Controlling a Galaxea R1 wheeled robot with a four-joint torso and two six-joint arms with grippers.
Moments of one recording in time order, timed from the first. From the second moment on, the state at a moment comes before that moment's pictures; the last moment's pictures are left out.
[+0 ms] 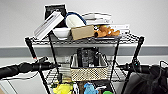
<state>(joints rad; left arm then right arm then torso) 0.20 1.99 -1.35 -0.16 0.30 -0.30 -0.26 2.07 -1.31 0.07 -0.20 0.47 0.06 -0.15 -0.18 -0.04</state>
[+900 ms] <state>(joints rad) 0.55 1.70 -1.09 -0.15 0.24 -0.31 -0.59 1.83 -1.11 0.08 -0.20 0.47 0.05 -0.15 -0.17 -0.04</state>
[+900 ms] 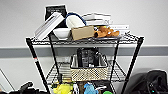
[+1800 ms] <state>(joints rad) 1.08 1.91 -1.21 -0.15 -0.03 -0.22 -0.98 1.93 -1.19 0.05 -0.09 0.46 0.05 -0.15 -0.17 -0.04</state>
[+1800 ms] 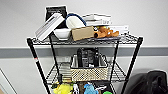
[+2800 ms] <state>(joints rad) 1.31 2.30 -1.61 -0.11 -0.16 -0.16 -1.20 2.28 -1.58 -0.05 -0.06 0.46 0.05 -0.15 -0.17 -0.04</state>
